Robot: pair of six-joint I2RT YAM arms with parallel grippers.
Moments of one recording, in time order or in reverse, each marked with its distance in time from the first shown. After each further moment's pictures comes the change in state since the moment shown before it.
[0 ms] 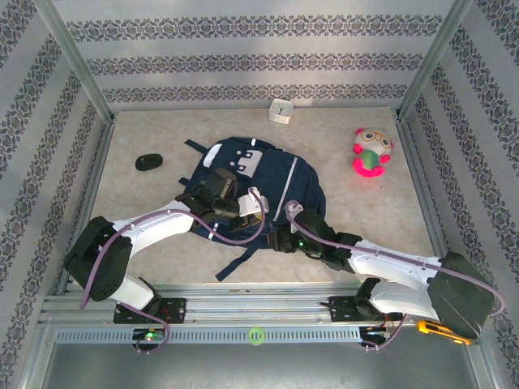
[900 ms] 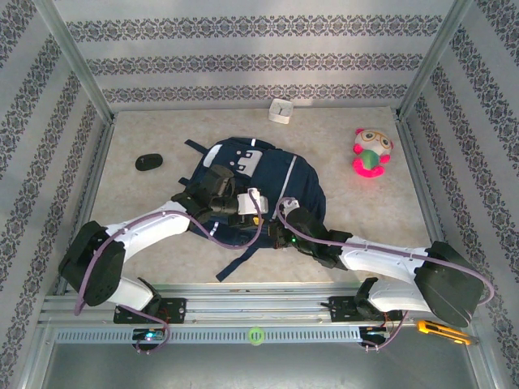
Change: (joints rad) left arm -0.006 -0.029 0.015 0.029 -0.042 0.190; right arm 0.031 0.083 0.035 0.091 0.105 0.016
